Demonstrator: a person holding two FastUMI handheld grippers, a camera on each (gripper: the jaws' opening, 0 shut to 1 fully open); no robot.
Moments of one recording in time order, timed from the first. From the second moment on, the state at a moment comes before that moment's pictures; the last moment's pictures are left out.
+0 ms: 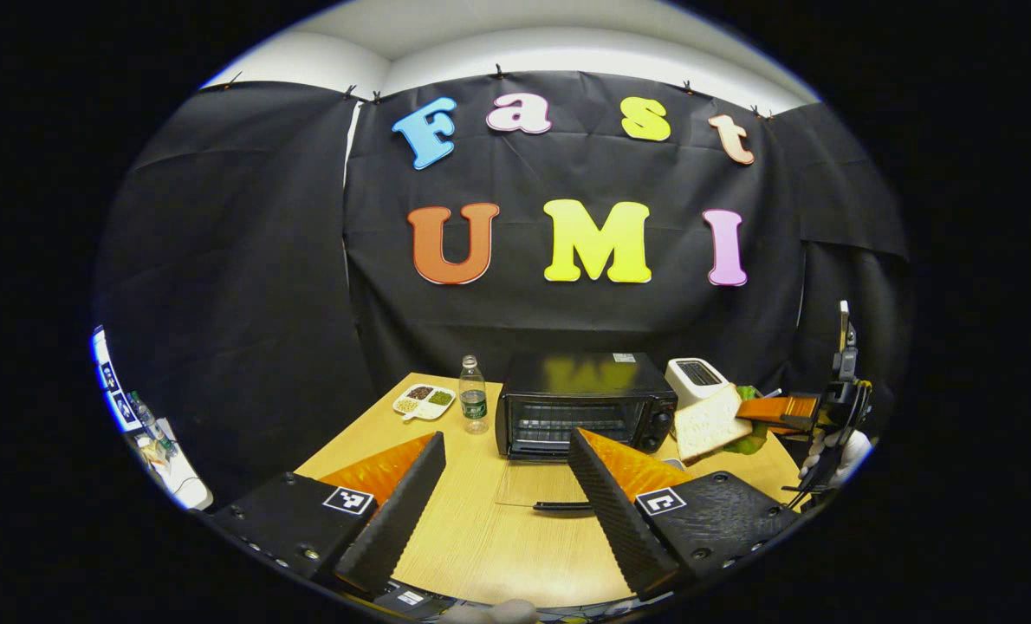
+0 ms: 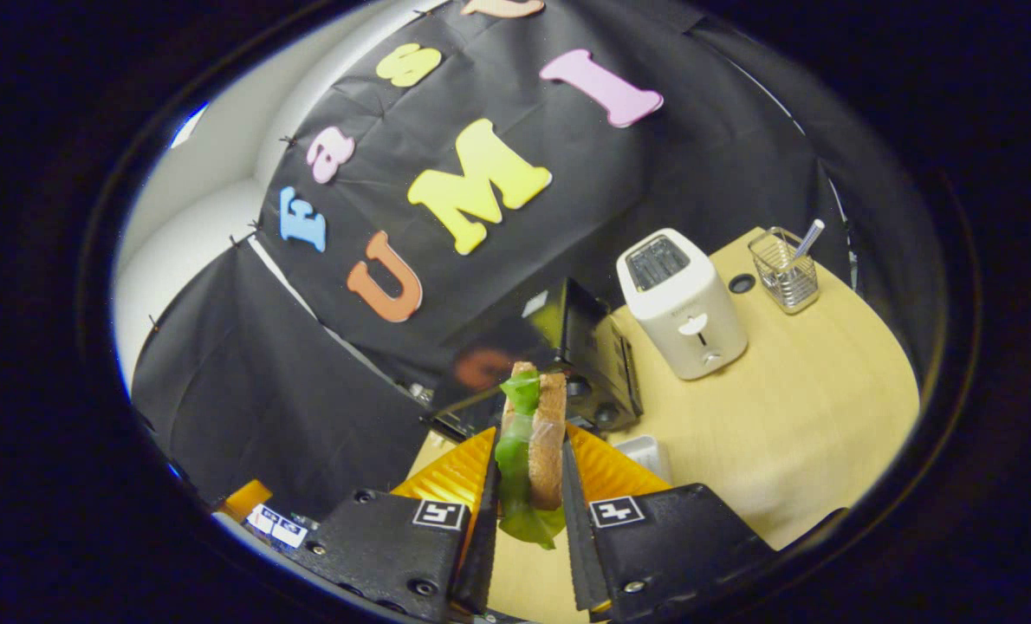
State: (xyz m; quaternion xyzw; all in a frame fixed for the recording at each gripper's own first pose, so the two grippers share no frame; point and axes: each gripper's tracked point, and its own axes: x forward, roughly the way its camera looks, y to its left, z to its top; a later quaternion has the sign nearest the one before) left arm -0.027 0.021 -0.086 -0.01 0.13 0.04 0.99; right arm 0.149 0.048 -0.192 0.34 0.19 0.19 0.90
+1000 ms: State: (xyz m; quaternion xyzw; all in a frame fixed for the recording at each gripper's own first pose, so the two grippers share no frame) left arm -0.033 0.062 -0.098 0.07 0.15 -0.05 0.98; right arm 0.258 0.261 -0.310 0.53 0.15 0.04 0.84
